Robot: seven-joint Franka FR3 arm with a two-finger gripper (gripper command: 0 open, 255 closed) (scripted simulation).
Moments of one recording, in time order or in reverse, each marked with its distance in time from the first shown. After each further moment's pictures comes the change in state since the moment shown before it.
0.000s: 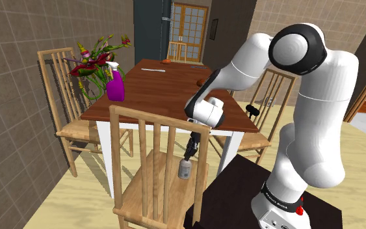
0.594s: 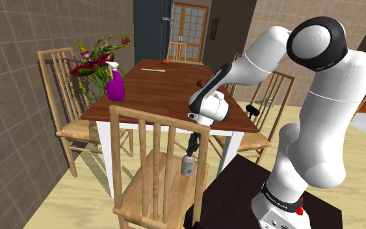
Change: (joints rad) arm 0.022 -0.129 -0.058 -0.036 -0.267 -0.039 0.198
